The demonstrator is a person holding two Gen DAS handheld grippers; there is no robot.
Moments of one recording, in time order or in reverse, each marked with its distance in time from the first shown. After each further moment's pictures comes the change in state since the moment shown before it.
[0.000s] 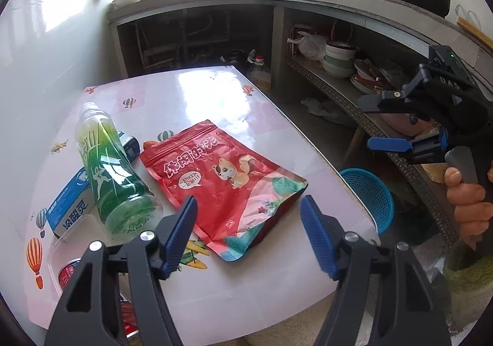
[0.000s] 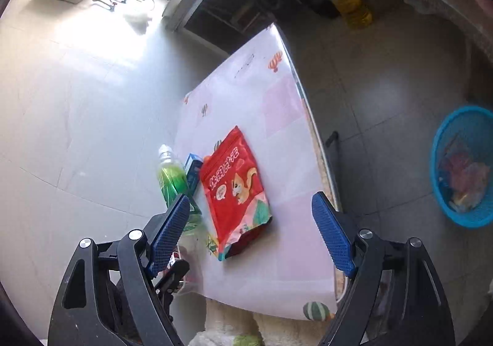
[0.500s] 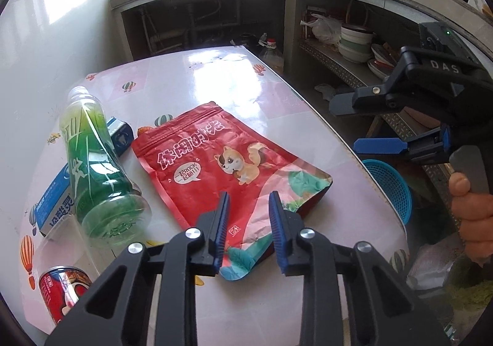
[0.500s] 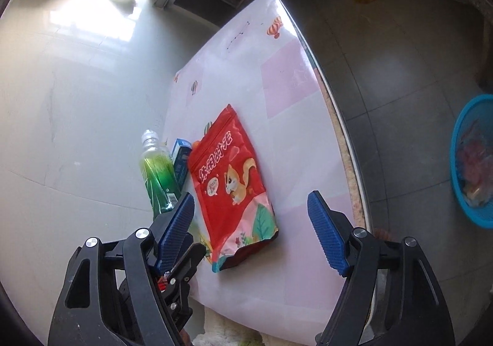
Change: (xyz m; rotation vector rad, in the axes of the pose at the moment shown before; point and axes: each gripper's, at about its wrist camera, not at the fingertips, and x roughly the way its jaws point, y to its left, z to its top) left arm 0.050 -0.001 0.003 -0.009 0.078 0.061; right arm 0.027 0.018 -0.005 0.007 0.104 -0.026
